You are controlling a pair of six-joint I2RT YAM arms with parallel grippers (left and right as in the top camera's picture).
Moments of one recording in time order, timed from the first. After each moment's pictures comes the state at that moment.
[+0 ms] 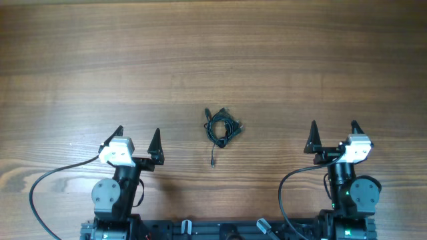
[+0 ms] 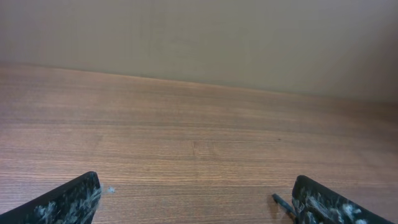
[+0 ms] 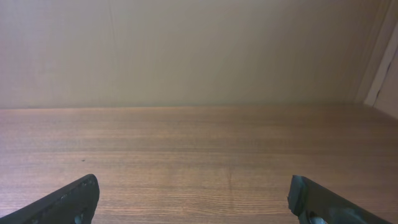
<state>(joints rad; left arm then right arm) -0.05 0.04 0.01 -0.07 0.09 -0.15 -0.07 0.02 0.01 0.00 -0.07 0.01</state>
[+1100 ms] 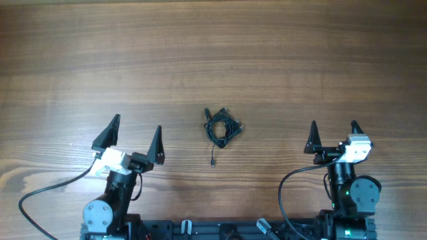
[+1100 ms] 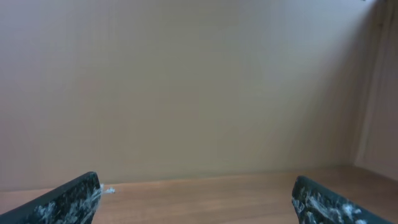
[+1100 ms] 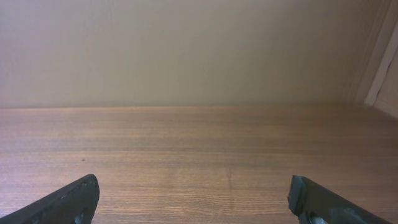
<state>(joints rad) -0.05 0.05 0.01 0.36 0.22 -0.15 -0.07 0.02 0.01 0.00 -0.07 0.01</state>
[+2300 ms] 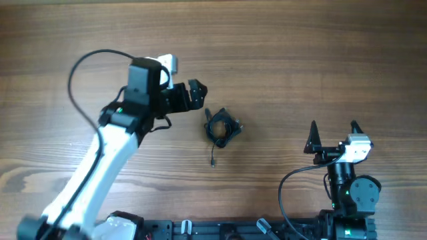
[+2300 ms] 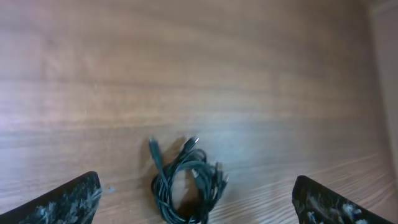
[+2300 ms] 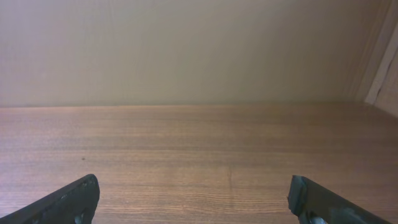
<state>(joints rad) -0.29 1.36 1.01 -0.49 0.32 -0.46 -0.07 0.02 0.01 0.00 -0.07 0.01</state>
